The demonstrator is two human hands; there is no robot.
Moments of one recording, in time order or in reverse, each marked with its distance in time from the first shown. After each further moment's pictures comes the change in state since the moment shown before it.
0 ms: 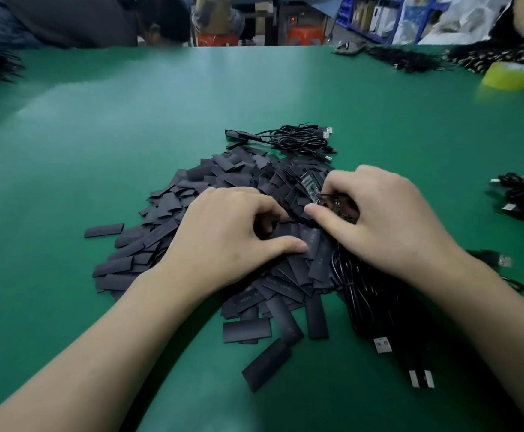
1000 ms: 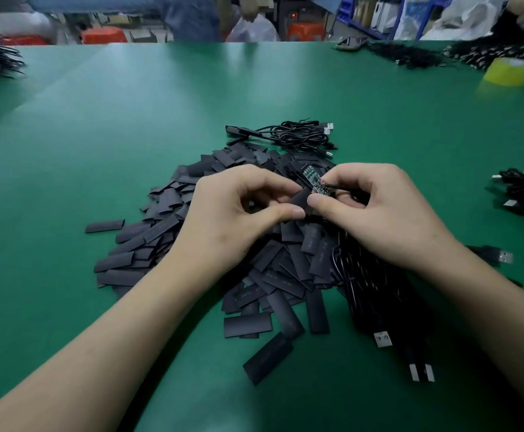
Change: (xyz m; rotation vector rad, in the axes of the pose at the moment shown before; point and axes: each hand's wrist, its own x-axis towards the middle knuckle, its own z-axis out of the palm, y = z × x) left_hand 0.002 -0.002 0.007 -0.554 0.180 0.057; right_hand 0.001 0.000 0.003 0.577 -0.036 0.140
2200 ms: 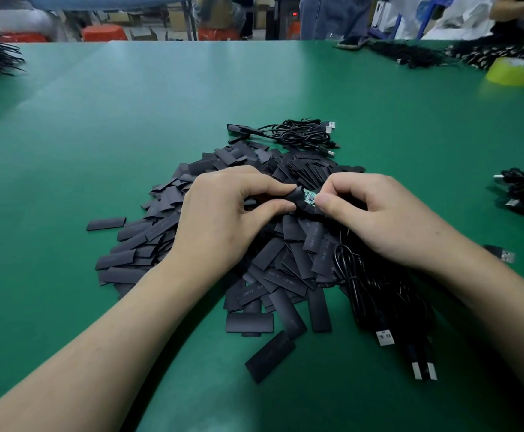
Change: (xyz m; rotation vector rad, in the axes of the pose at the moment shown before) left_hand -0.001 -0.008 -0.002 0.217 0.077 0.044; right_hand 0.000 -0.002 -0.005 -0.127 -0.191 -0.017
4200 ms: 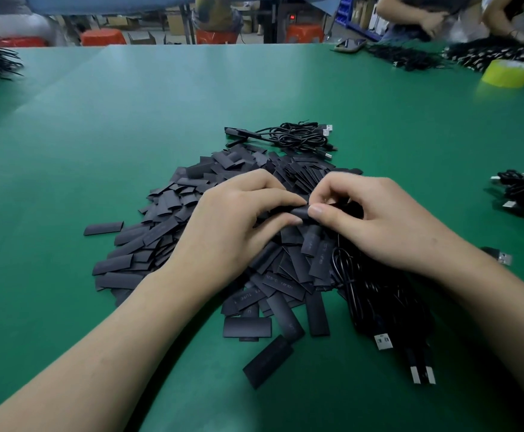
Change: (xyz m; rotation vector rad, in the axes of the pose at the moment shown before) left_hand -0.002 -0.002 0.002 0.101 -0.102 0.238; right_hand 0.000 0.001 -0.002 -0.044 0.018 -0.078
